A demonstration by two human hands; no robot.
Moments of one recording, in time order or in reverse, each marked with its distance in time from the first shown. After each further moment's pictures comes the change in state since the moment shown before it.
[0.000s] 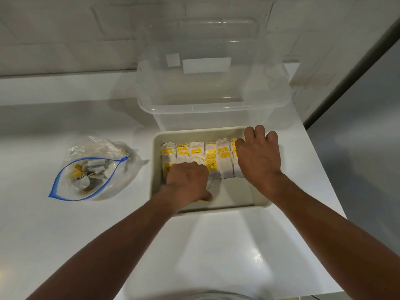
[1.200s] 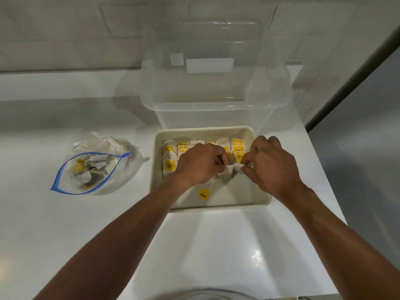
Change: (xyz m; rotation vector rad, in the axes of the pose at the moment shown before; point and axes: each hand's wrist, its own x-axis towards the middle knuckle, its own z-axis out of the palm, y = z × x) left_hand 0.022 0.001 -0.011 -0.726 0.189 0.106; right_hand -0.032 0.031 0.005 0.411 0.084 -0.129
